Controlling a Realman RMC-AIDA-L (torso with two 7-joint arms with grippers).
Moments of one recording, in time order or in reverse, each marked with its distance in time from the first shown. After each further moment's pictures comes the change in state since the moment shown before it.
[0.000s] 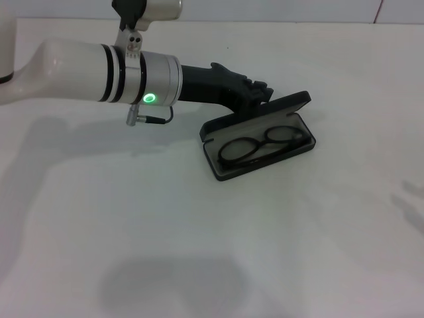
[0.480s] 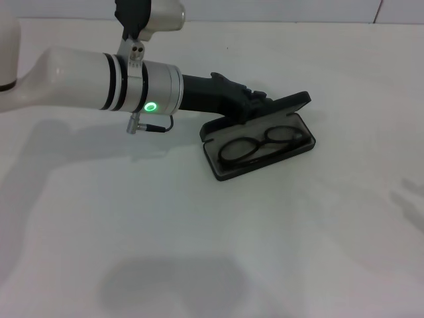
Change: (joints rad) left arm 0.006 -0.010 0.006 -0.010 0.016 -0.004 -0.002; right arm 0.003 0.000 0.001 0.016 0.008 0.009 0.000
